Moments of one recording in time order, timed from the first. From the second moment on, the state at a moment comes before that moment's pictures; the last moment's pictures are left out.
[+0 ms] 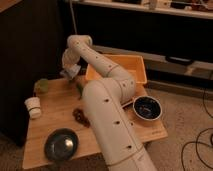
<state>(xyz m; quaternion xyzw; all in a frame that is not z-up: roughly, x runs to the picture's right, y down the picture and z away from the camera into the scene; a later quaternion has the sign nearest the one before) -0.257 -0.157 0.937 -0.31 -0.08 0.65 0.69</state>
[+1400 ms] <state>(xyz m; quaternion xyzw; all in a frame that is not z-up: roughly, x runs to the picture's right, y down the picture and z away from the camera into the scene) -0.251 -0.155 0.971 -0.26 -0.07 0.65 0.71</state>
